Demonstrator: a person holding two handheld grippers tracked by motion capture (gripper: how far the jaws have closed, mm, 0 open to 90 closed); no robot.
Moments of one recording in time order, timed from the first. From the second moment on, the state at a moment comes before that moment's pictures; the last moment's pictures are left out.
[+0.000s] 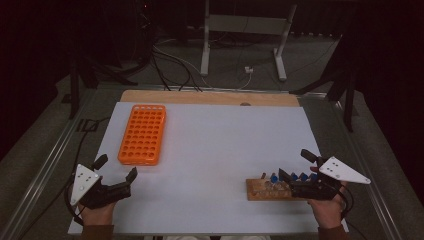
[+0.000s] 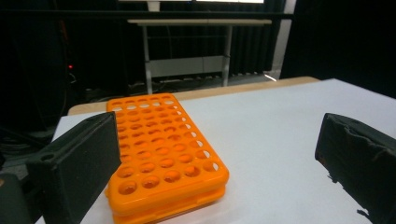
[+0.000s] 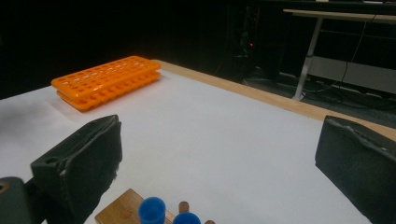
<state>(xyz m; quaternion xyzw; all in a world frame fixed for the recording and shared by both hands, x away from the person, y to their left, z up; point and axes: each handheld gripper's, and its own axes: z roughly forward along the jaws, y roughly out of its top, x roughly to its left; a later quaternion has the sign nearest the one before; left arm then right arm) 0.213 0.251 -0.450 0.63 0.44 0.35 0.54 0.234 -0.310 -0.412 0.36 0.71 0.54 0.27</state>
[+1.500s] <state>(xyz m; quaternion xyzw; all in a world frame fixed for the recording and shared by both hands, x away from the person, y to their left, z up) 0.215 0.242 -0.464 0.64 0.46 0.34 0.52 0.212 -0.385 -0.431 0.42 0.72 0.49 0.26</state>
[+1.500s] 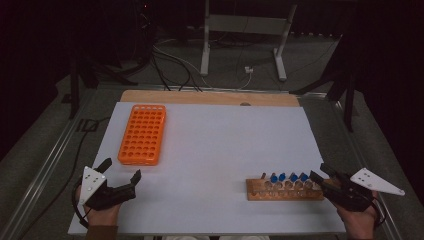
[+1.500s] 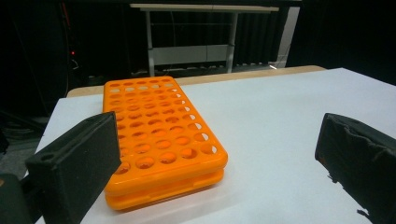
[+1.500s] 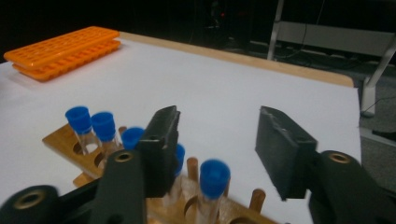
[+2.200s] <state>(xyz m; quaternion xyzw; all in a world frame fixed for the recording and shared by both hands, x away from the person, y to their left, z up) 0.215 0.241 -0.466 0.64 0.45 0.34 0.51 0.211 -0.381 -0.459 0.42 0.75 0.45 0.23</state>
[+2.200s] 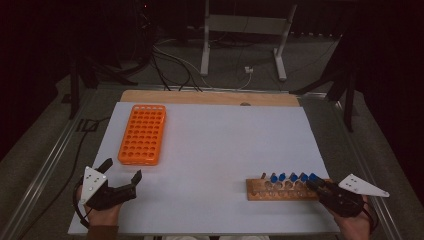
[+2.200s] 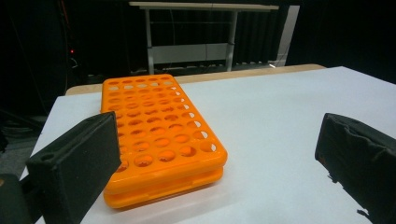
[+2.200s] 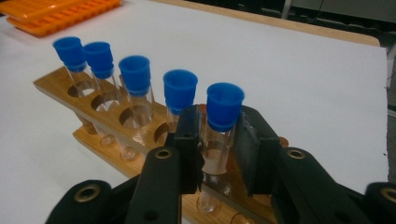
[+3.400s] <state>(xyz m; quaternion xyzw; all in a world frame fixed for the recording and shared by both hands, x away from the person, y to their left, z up) 0.216 0.240 -0.465 0.65 0.45 0.33 0.51 0.211 -0.386 -0.403 0.41 0.74 0.48 0.24</state>
